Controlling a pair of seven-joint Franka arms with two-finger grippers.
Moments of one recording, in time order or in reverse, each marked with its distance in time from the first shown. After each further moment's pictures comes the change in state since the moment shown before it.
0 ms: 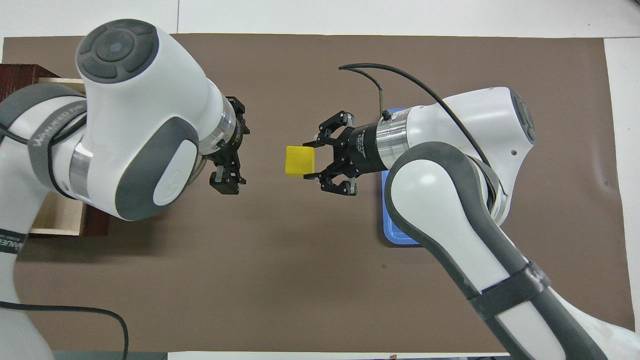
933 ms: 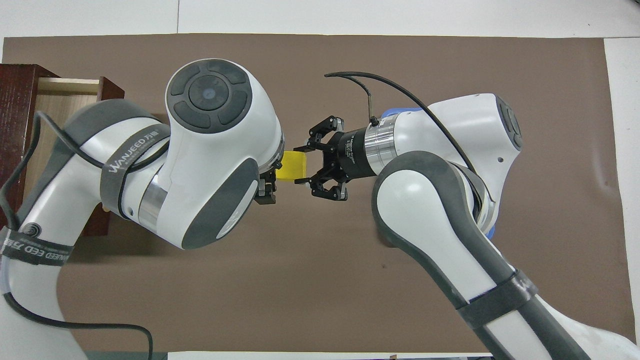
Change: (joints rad) left arm -0.110 0.015 0.001 -0.005 0.111 0.052 -0.107; right arm 0.011 -0.003 0.007 0.000 0.000 0.001 0.001
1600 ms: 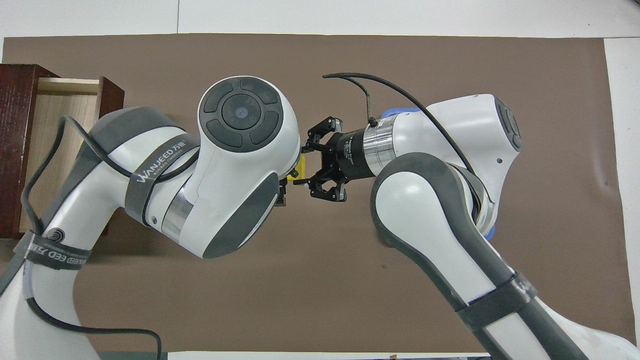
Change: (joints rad) left arm -0.007 0.000 0.005 -0.010 0.020 0.010 -0.002; right arm 0.000 0.000 0.000 0.000 0.000 0.008 -0.001
